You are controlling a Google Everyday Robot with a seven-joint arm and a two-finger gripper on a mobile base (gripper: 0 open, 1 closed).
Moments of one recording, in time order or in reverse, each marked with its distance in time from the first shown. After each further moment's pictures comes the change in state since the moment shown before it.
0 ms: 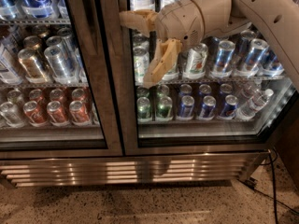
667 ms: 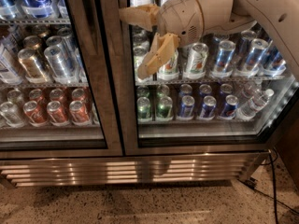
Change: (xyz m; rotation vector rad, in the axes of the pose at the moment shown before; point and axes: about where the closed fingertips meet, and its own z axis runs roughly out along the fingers) arm -0.001 -0.024 -0.009 0.123 0.037 -0.001
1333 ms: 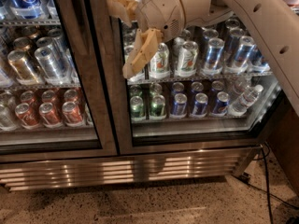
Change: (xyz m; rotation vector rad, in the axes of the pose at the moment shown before) arm -0.013 0.003 0.033 -0.137 -0.029 -0.031
